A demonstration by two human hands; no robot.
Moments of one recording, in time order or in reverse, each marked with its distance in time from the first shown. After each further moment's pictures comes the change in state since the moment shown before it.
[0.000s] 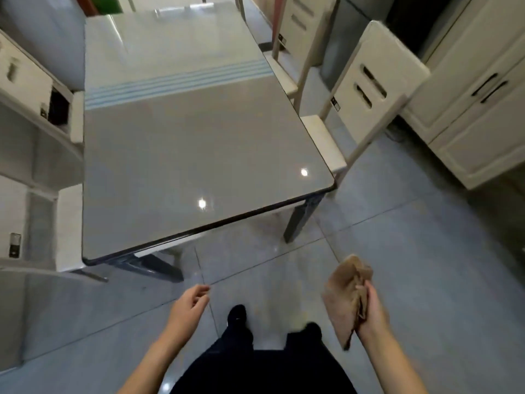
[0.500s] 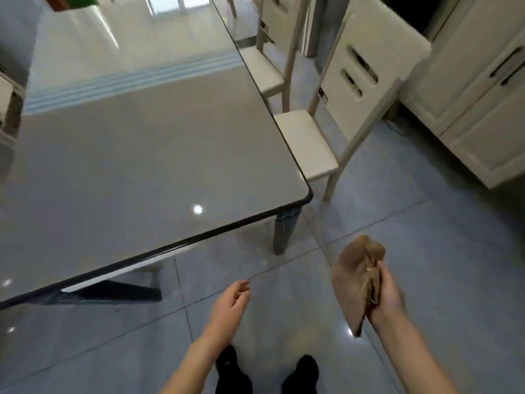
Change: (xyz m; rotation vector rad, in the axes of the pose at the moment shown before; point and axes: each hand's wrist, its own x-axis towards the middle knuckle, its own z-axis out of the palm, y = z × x) left_hand 0.111 0.108 0.193 -0.081 -0.144 0.002; right_hand 0.183 -0.104 -0.009 0.103 -0.243 -0.032
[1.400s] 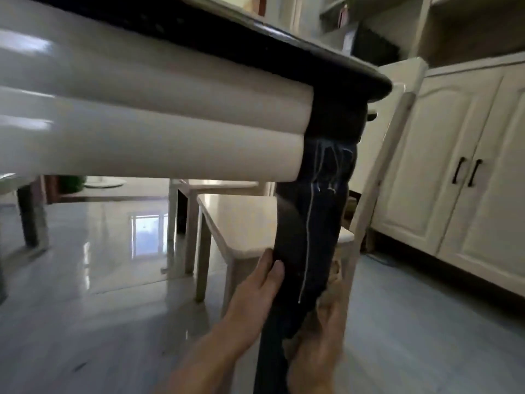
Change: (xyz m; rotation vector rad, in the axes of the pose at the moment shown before) left_hand 0.437 -0.096 0.141 -0.346 -0.010 0.929; right_hand 0.390 0.241 0.010 -0.158 -0.265 -0.987
